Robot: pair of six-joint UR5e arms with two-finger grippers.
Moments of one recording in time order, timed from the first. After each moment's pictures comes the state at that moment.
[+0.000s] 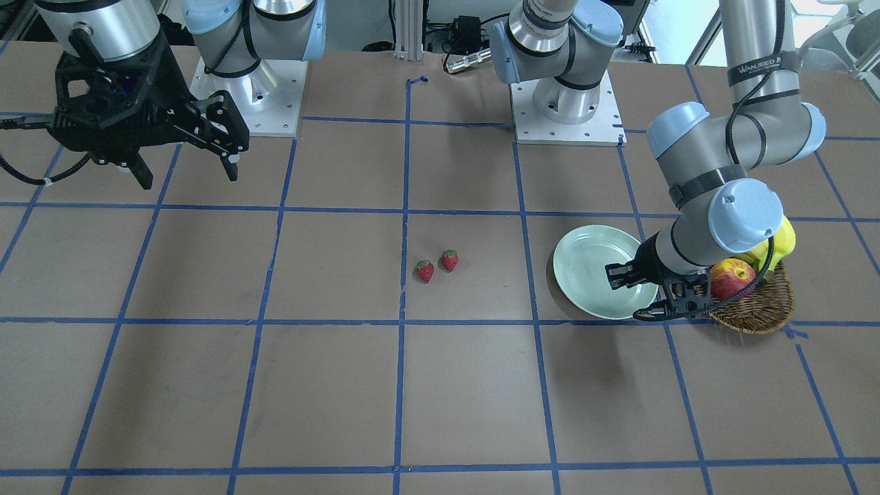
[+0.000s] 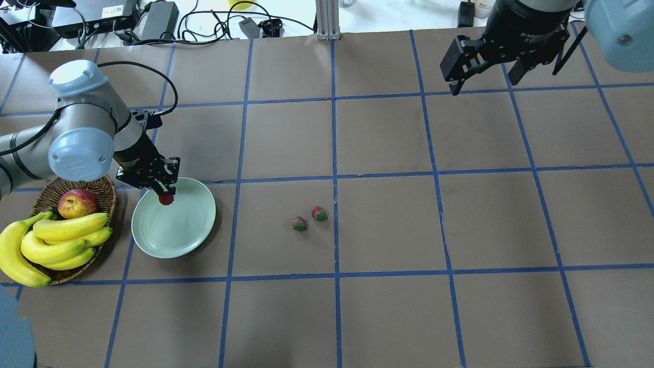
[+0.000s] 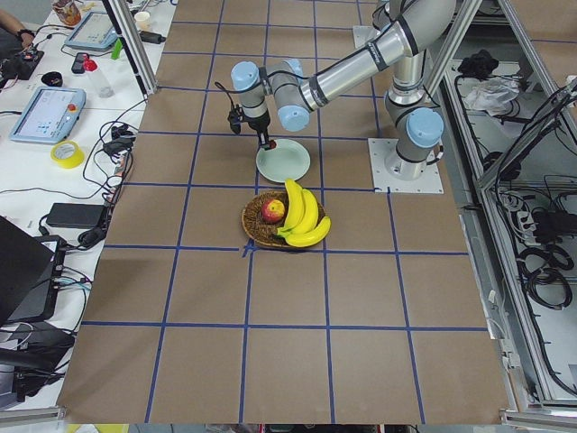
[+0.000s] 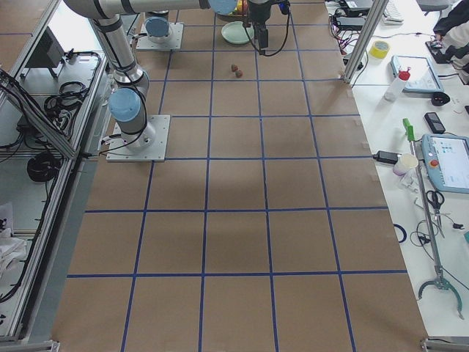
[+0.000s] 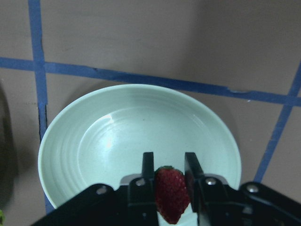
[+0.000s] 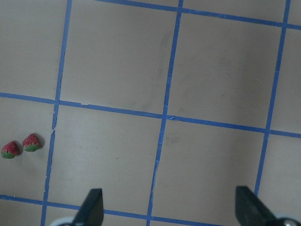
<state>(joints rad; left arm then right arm) -1.29 -1.86 -1.90 -1.15 1.59 0.14 1.57 -1.56 1.50 -1.61 -1.56 -0.14</state>
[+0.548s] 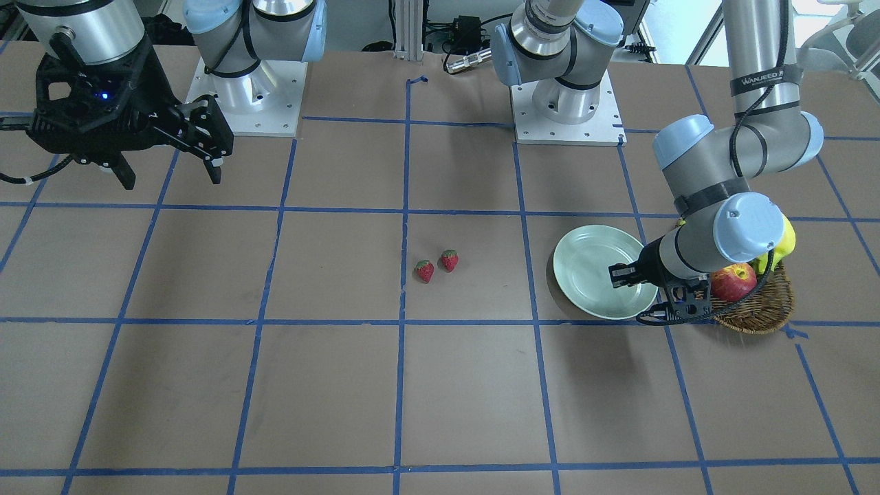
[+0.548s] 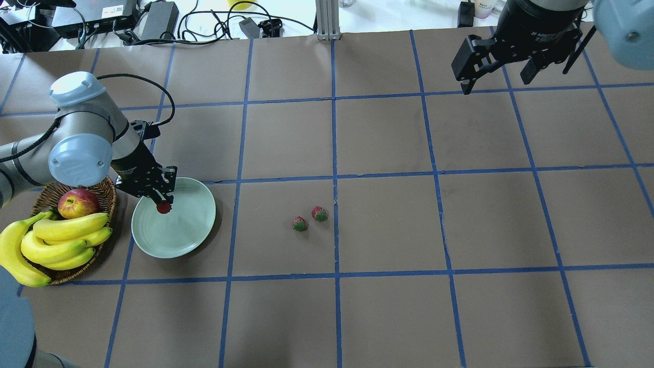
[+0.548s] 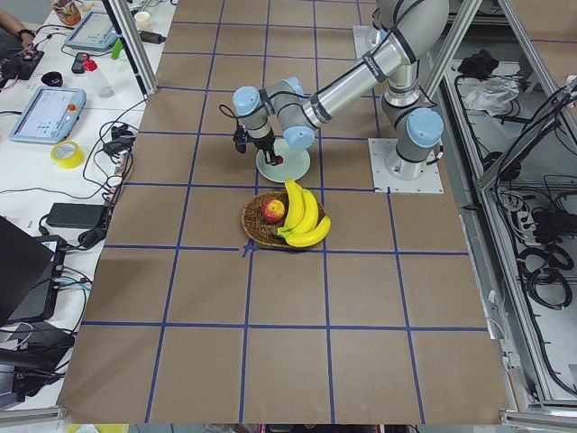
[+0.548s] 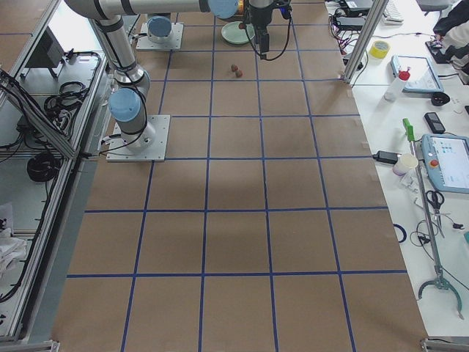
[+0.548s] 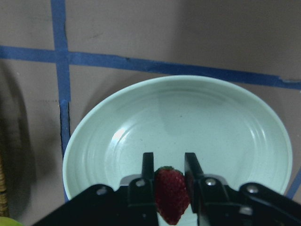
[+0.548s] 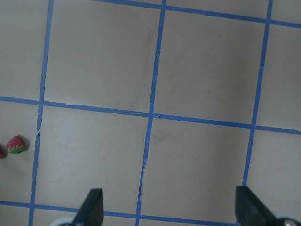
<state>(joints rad) -1.26 -1.89 -1.92 -1.15 1.59 0.16 1.56 -1.56 1.50 -1.61 -1.59 -0.14</state>
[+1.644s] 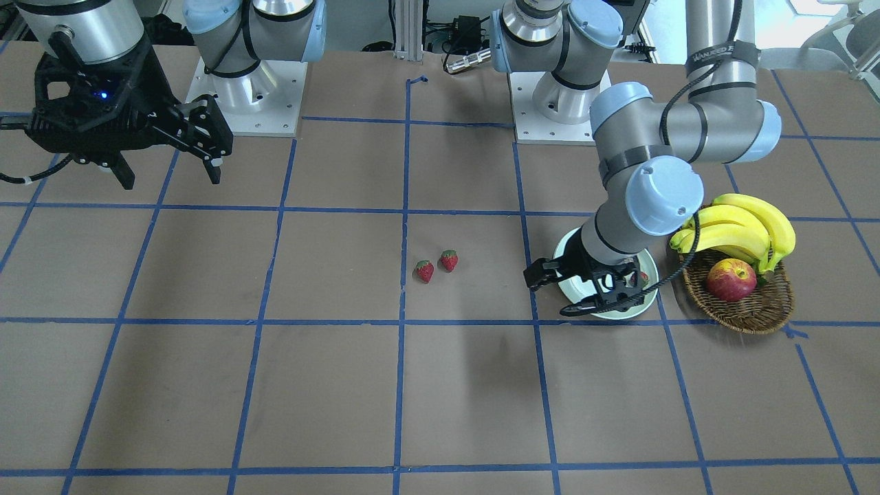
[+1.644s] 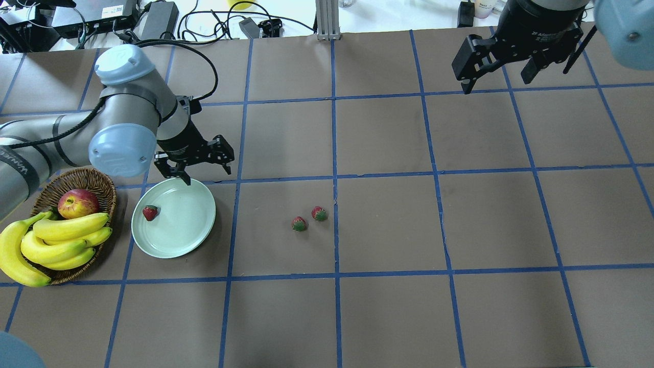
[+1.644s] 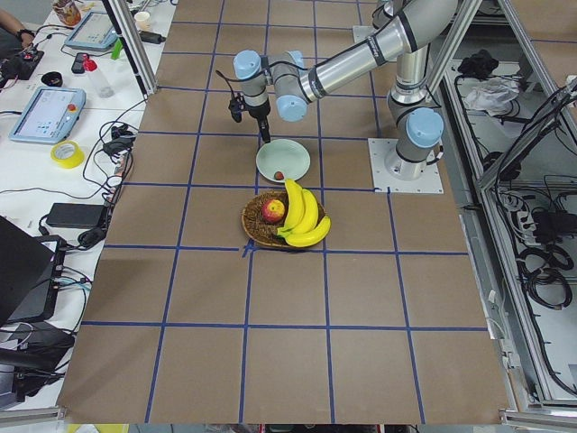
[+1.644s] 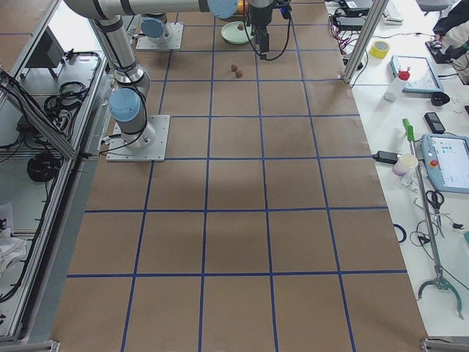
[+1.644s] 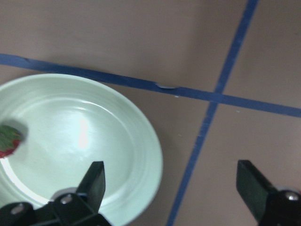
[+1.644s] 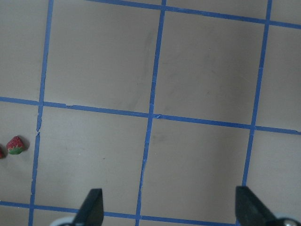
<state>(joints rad) -1.53 -1.83 -1.86 -1.14 1.48 -0.19 1.56 -1.56 1.50 -1.61 -1.59 -0.14</state>
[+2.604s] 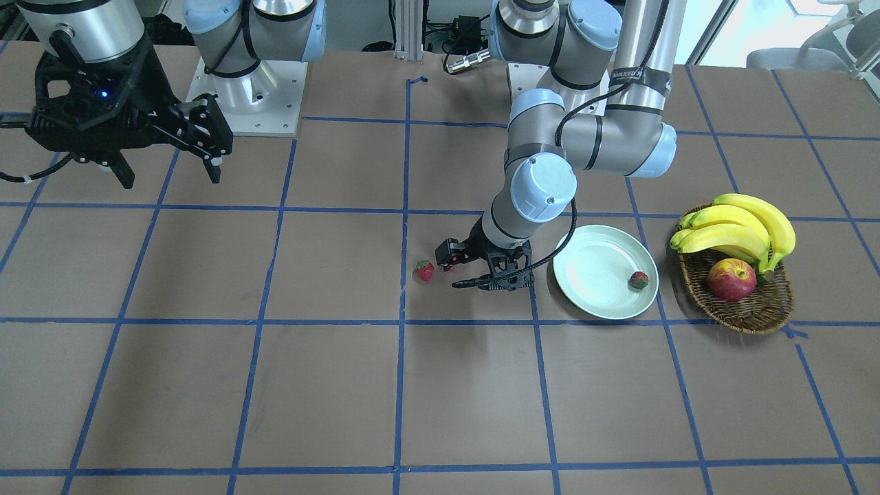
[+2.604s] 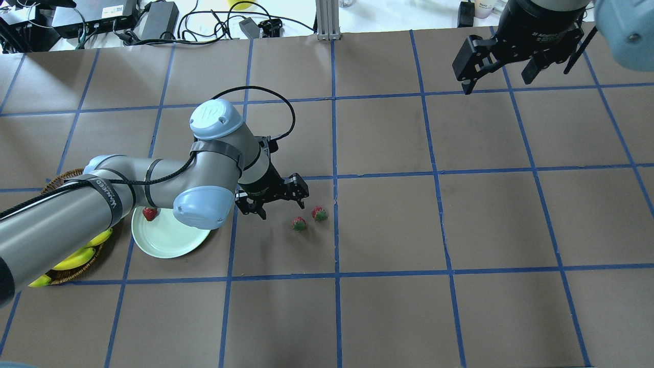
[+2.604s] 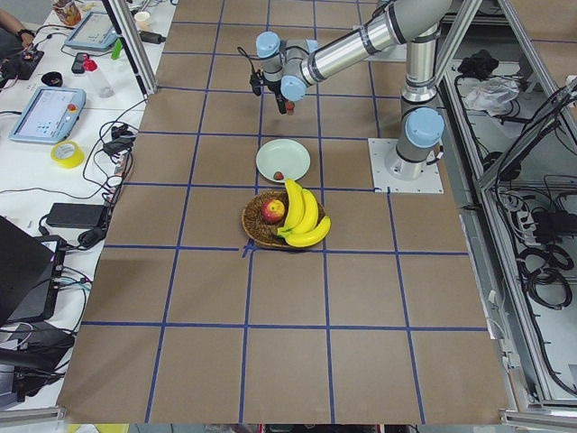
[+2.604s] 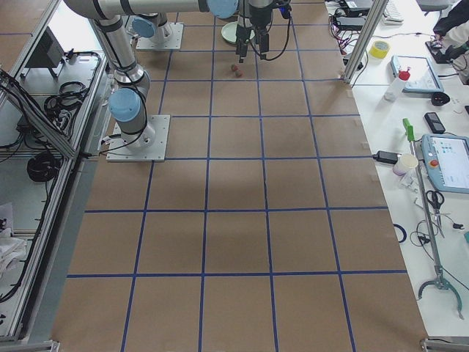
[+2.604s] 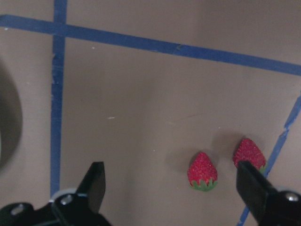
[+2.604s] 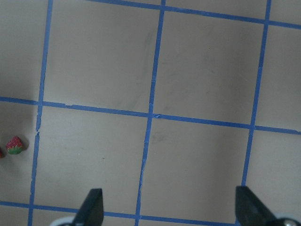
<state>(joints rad) -1.72 -1.89 -2.03 -0.91 1.34 -0.31 1.56 -1.56 1.50 -1.61 -1.59 -0.14</state>
